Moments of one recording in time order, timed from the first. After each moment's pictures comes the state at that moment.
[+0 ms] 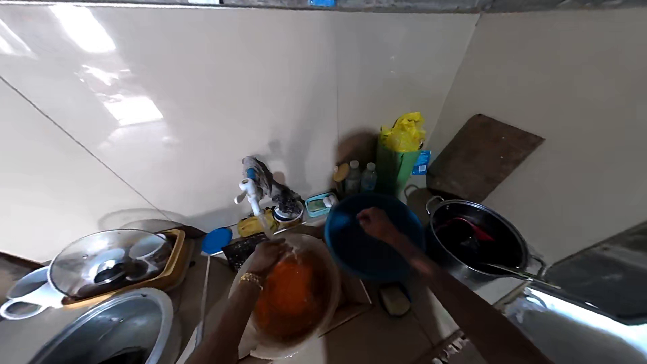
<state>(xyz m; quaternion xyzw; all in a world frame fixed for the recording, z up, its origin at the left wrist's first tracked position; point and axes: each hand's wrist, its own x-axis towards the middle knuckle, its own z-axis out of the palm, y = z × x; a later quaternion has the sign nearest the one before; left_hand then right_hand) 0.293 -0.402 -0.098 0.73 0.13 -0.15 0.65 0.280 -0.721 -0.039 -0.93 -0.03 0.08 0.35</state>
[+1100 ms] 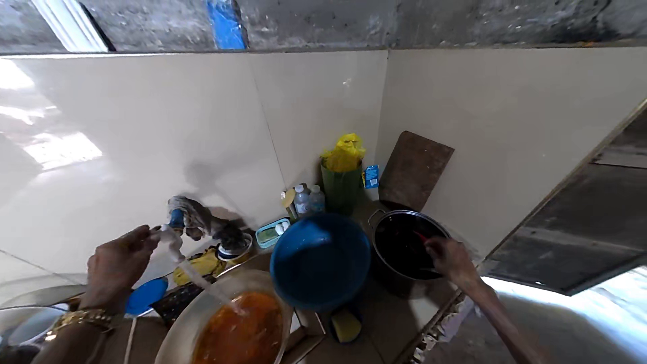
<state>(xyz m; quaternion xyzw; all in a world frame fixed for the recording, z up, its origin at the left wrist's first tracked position) 0.333 -0.366 0.038 0.93 -0.02 0.17 0.32 0.110 -0.948 -0.010 -0.94 0.20 -0.10 0.25</state>
